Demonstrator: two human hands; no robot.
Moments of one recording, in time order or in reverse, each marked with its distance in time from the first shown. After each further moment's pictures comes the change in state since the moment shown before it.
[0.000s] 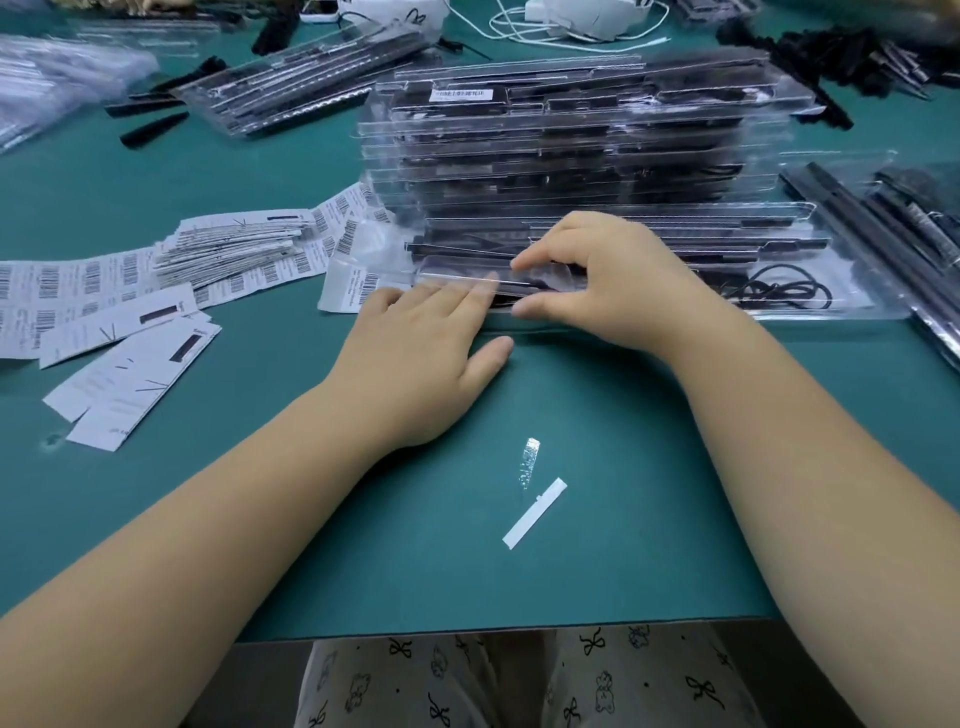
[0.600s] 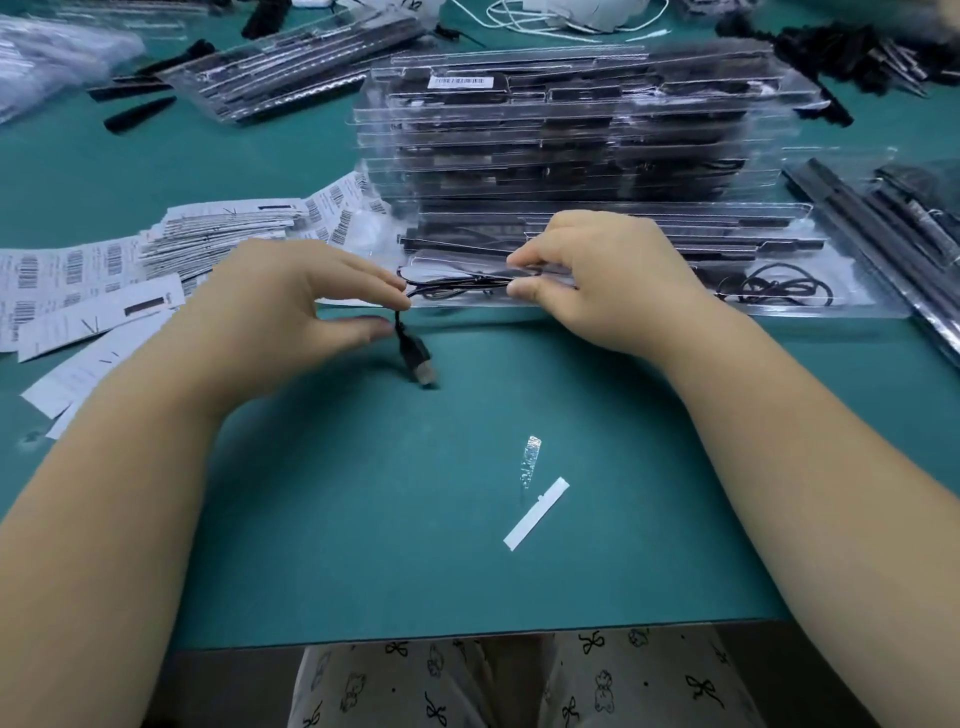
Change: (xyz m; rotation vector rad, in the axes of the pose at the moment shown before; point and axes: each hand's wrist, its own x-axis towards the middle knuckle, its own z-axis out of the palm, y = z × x) left_hand -0.024 -0.066 -0.034 -0.448 0.215 0.068; right_hand 0.003 -0.004 0.006 -0.190 0.066 -0.061
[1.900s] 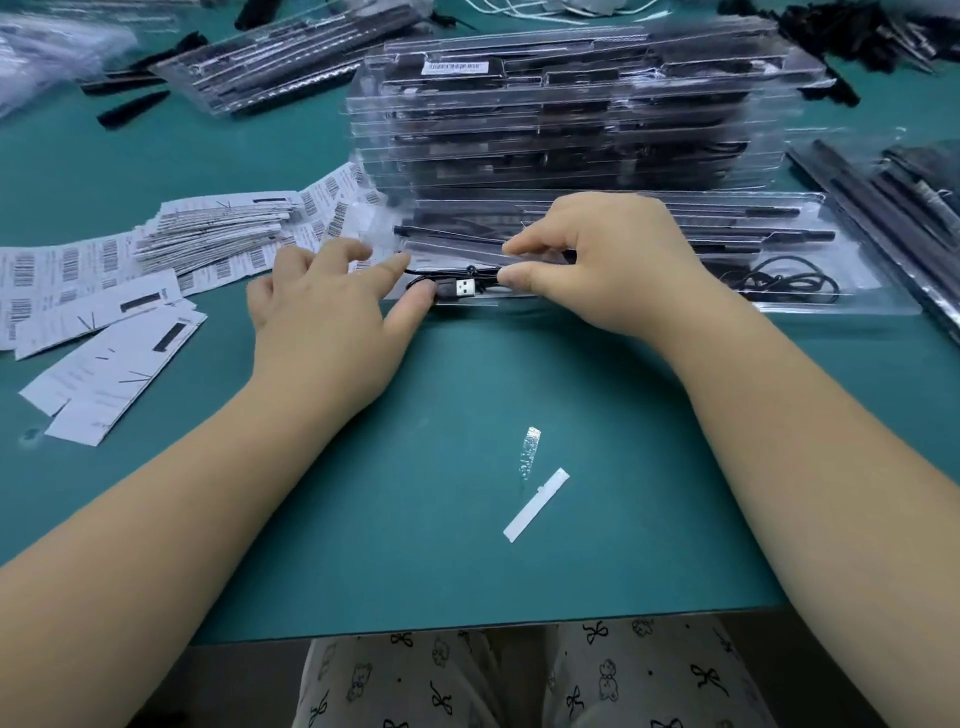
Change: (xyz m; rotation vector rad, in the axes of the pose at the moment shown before) left_hand 0.008 0.007 0.055 0.344 0.113 -0.392; right_hand 0.002 0.001 -0.002 0.111 0.031 0.045
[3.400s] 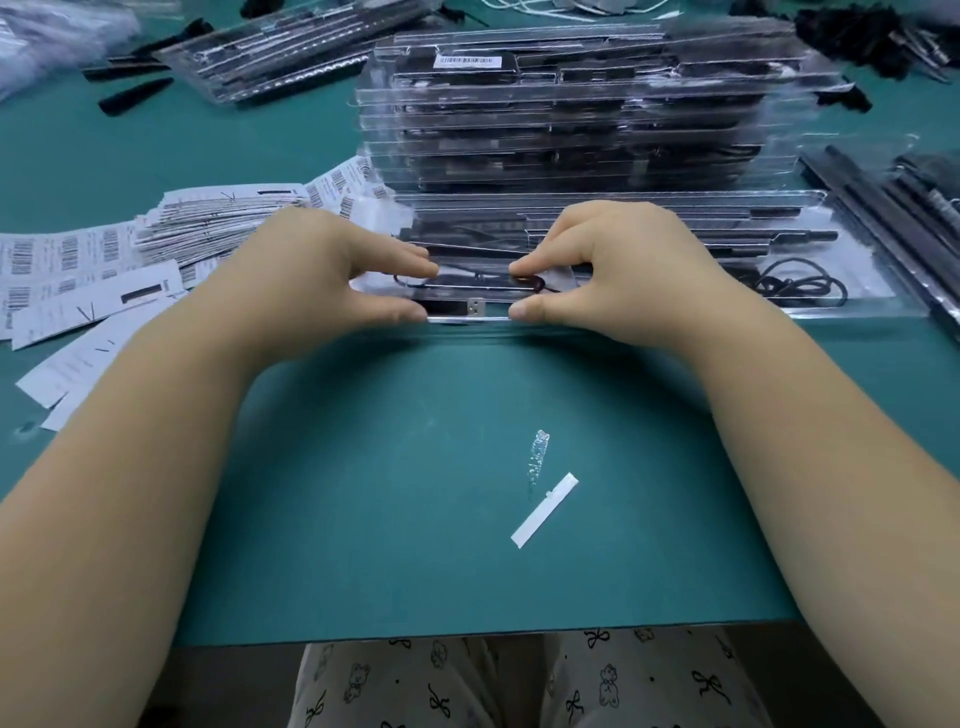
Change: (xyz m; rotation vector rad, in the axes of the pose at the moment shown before) left_hand 0.023 -0.020 -0.039 -0.365 -0.223 0.304; right_hand -0.007 -0.008 -0.007 -0.003 -0.132 0.018
